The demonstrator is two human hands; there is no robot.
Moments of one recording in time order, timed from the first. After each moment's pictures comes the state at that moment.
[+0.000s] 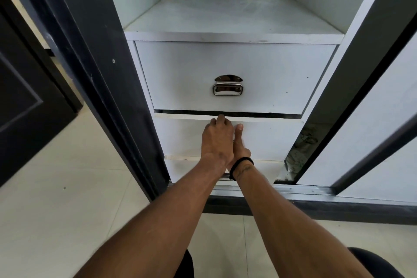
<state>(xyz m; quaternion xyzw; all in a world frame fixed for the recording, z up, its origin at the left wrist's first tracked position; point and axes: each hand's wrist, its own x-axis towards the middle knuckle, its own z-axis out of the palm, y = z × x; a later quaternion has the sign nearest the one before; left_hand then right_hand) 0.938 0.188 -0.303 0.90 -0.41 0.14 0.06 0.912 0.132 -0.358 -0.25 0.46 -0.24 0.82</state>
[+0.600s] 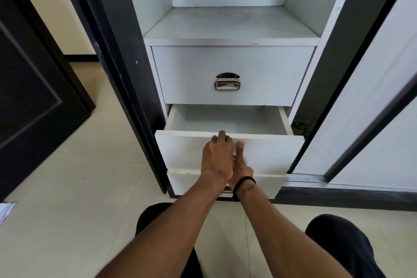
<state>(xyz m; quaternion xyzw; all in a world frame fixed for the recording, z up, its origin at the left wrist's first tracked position) 0.854 0.266 -0.291 0.90 -0.42 0.09 0.05 0.827 0.197 -0.384 -0.31 0.47 -0.21 0.80</state>
